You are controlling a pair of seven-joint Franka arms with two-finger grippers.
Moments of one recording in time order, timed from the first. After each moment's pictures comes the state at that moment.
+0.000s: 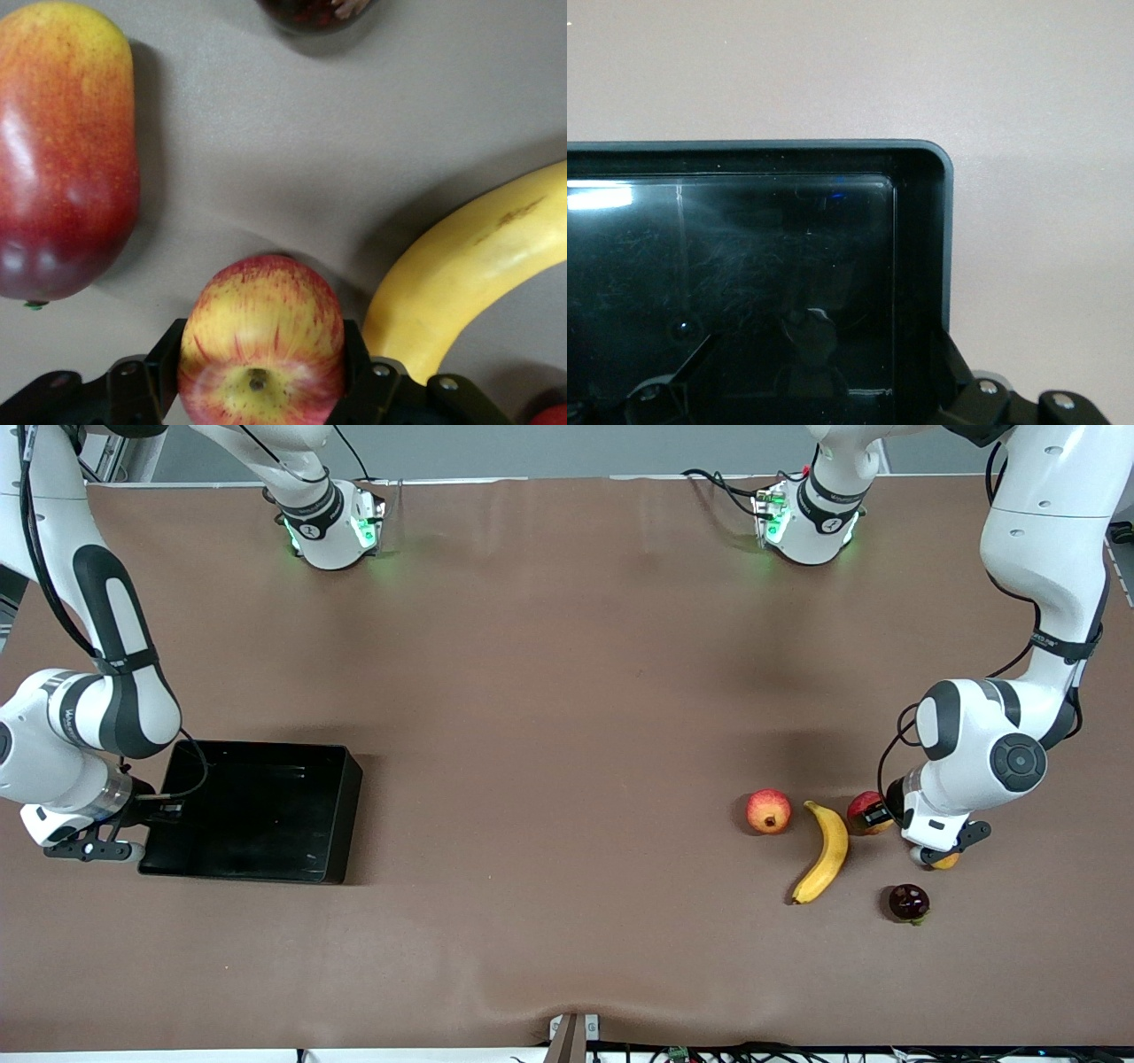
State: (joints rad) left arm 0.15 0.58 -0.14 -1.84 0.08 2.40 -0.44; right arm -0.22 0.53 0.01 -1.77 -0.02 2.35 -0.16
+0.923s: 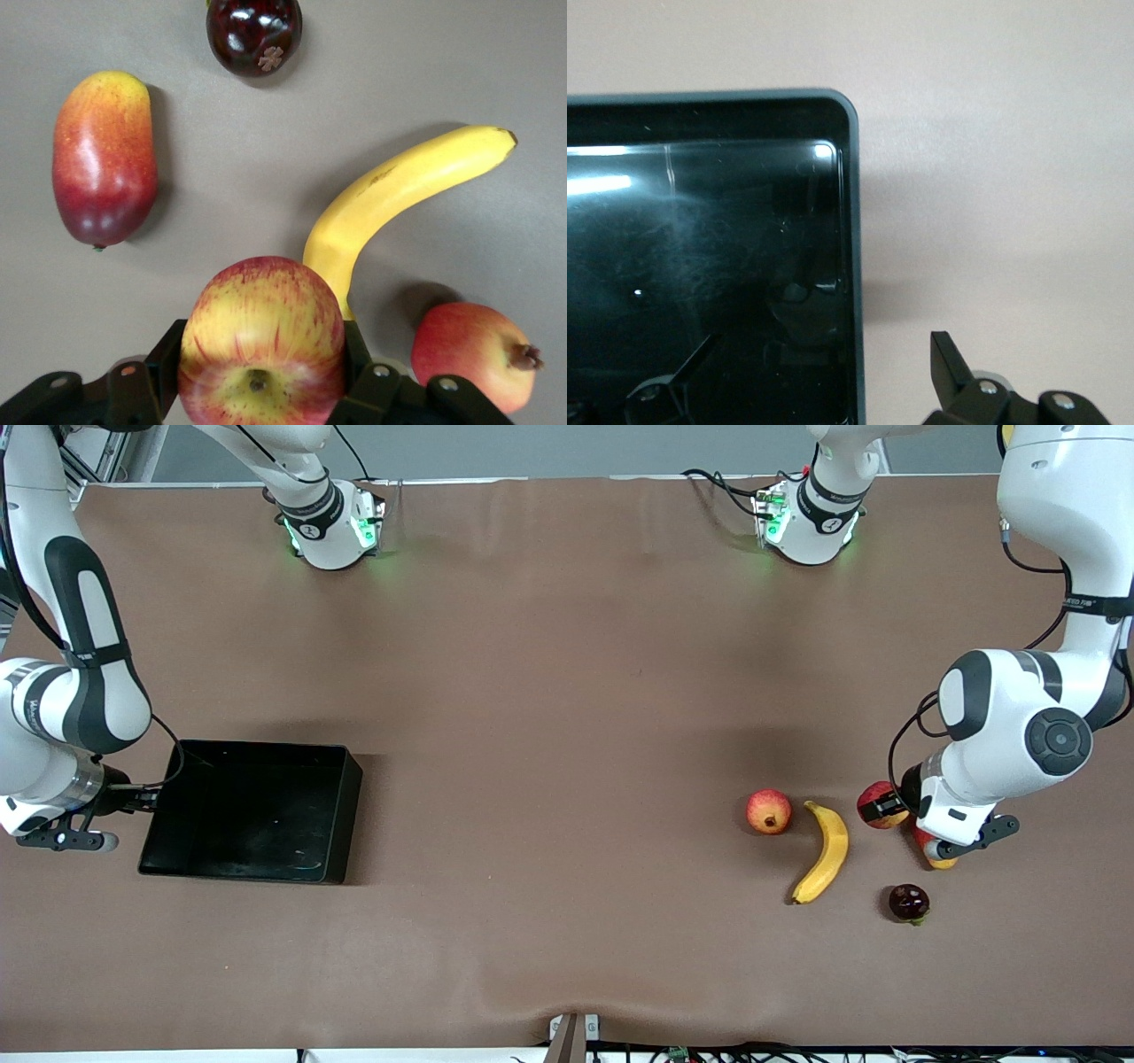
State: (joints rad) left arm 0.14 0.44 -0.19 -1.78 0.08 2.18 -0.43; right arm -0.28 0.52 0.00 -1.77 -0.02 2.29 -0.20
